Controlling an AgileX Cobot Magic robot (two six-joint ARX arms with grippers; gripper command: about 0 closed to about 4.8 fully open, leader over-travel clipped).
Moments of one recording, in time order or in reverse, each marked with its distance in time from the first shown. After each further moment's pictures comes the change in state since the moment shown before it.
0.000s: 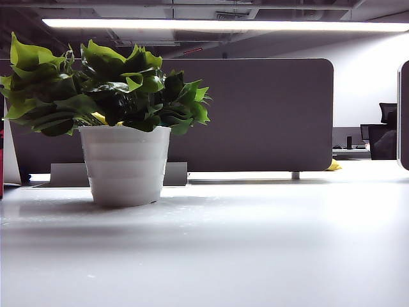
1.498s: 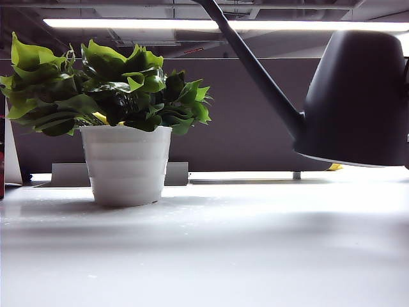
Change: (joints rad) left arm -0.519 0.173 -0.007 0.080 0.230 -0.047; right arm -0.281 -0.232 -1.271 0.814 -0.049 0.094
